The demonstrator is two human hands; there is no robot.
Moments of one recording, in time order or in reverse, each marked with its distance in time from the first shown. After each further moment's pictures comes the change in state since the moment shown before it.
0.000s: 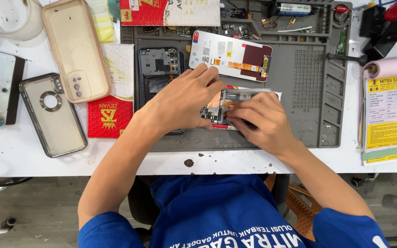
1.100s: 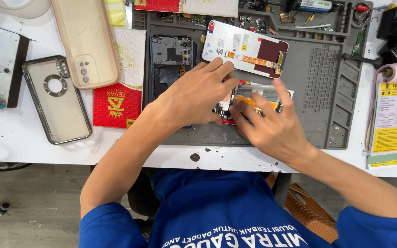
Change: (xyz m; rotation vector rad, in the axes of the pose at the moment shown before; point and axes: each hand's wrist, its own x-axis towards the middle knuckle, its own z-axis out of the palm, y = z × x) left_hand -0.004 -0.010 0.028 0.083 0.057 0.081; right_hand 0.029 -0.032 -0.018 -0.775 -0.240 -0.446
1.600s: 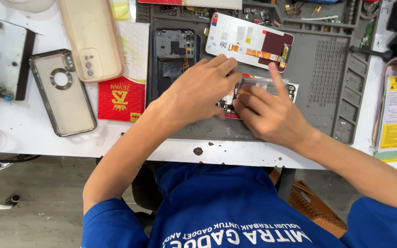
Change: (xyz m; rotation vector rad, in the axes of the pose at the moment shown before) left_hand -0.001 0.009 -0.007 0.039 -0.004 -0.035; right_hand -0.004 0.007 0.021 0.243 0.052 -0.145
